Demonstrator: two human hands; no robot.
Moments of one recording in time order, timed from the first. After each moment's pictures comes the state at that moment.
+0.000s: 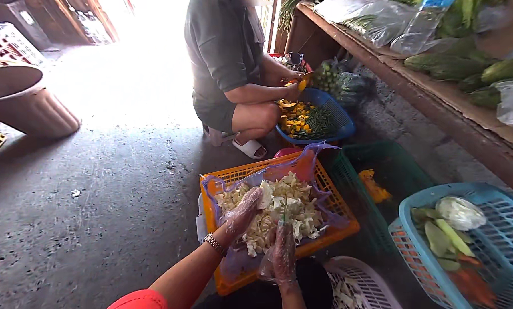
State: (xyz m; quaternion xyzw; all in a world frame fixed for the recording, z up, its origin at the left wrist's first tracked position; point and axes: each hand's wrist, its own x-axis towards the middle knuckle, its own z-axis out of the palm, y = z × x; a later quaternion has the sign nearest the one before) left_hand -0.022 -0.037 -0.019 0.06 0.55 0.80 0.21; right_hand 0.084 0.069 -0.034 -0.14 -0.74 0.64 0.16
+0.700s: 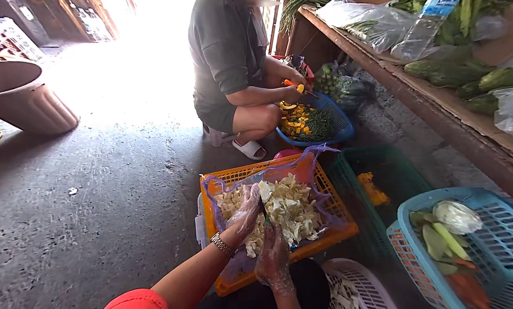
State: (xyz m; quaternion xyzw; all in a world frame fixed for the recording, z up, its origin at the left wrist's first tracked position) left_hand -0.019 -0.017 0.002 -0.06 0.65 0.74 0.12; right_hand 0.084 0.056 -0.032 -0.13 -0.86 0.47 0.15
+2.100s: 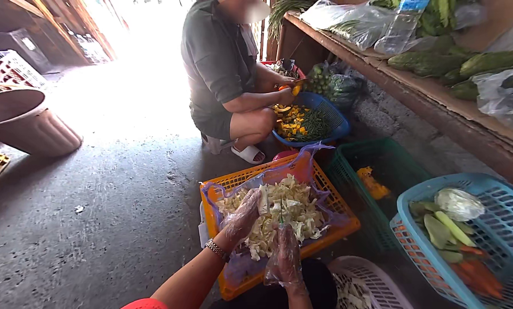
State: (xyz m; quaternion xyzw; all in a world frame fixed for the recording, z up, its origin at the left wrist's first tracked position) left_hand -0.018 -0.034 0.002 0.02 0.53 0.82 0.22; right_hand 0.089 0.074 -0.032 -0.14 -0.72 0.66 0.15
